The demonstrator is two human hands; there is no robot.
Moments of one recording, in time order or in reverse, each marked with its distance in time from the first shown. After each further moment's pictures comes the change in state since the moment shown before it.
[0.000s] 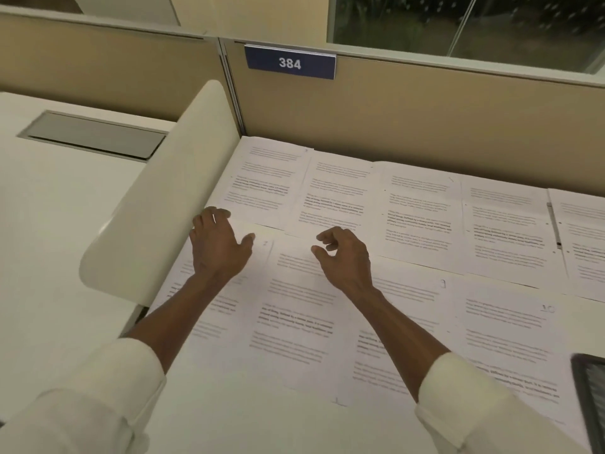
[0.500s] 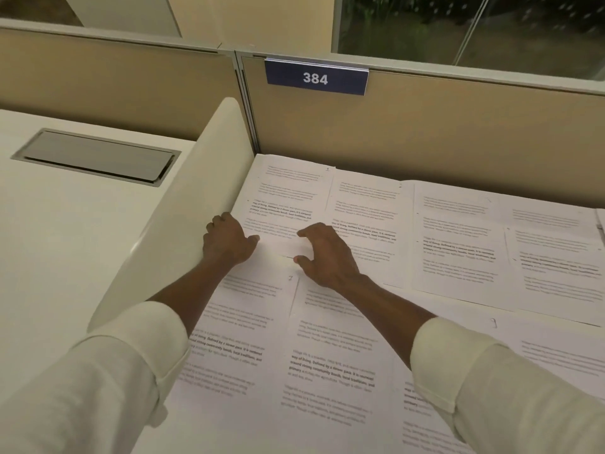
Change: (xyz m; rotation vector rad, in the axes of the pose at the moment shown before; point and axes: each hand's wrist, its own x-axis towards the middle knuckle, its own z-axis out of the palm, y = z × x) left_hand 0.134 -0.034 0.022 0.074 -0.320 -0.173; right_hand 0.098 -0.049 0.080 -0.320 -0.255 -0.229
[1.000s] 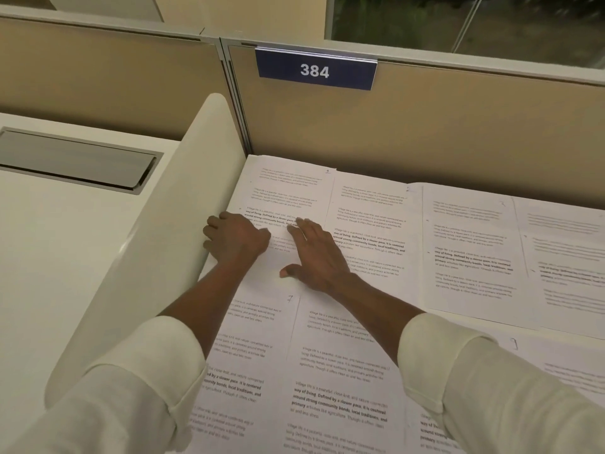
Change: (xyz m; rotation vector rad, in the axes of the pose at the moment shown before) left_hand 0.043 0.048 0.021 0.017 0.054 -0.255; right_hand 0.064 0.013 0.033 -0.210 -0.141 -0.050
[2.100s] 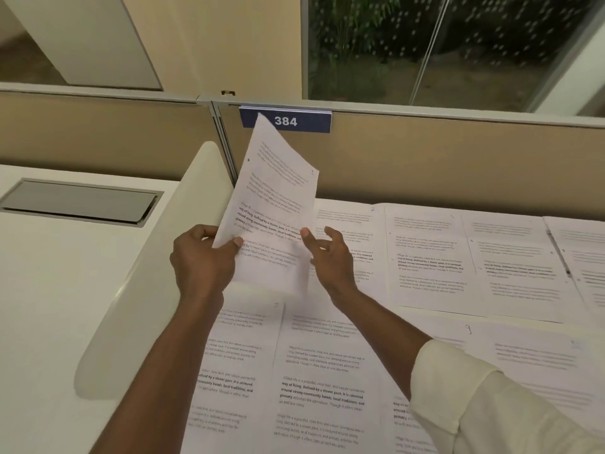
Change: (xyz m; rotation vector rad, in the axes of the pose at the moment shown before) left_hand -0.136 -0.031 -0.123 -0.916 0.086 0.117; right_hand -0.081 -0.010 -0.072 1.085 0.407 0.535
